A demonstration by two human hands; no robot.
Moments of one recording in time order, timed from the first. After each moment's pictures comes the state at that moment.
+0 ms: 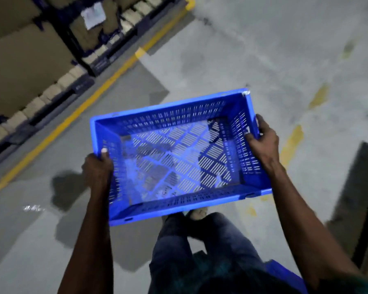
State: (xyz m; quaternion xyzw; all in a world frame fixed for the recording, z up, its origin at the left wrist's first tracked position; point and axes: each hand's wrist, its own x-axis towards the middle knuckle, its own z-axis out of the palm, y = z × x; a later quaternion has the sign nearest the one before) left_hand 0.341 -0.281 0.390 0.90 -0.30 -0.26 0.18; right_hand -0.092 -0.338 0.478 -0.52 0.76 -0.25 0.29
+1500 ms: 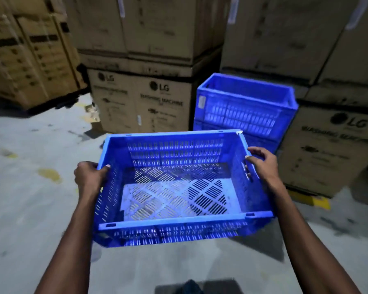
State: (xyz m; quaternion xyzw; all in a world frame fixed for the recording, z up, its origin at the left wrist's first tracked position) left_hand -0.142 -0.183 0.659 0.19 -0.87 -0.45 0.13; right_hand -0.046 0.287 0.679 0.21 0.72 -0.61 -0.23
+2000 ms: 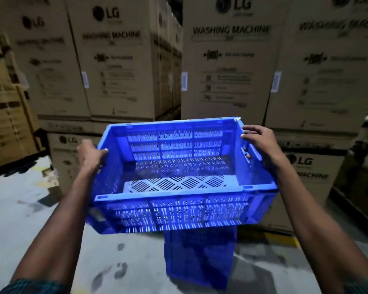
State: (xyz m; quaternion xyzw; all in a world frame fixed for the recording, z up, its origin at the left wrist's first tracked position) left_hand -0.330 -0.036 0.830 0.02 -0.85 -0.49 0.19; right_hand -0.090 0.394 0.885 0.14 0.71 -0.61 -0.33
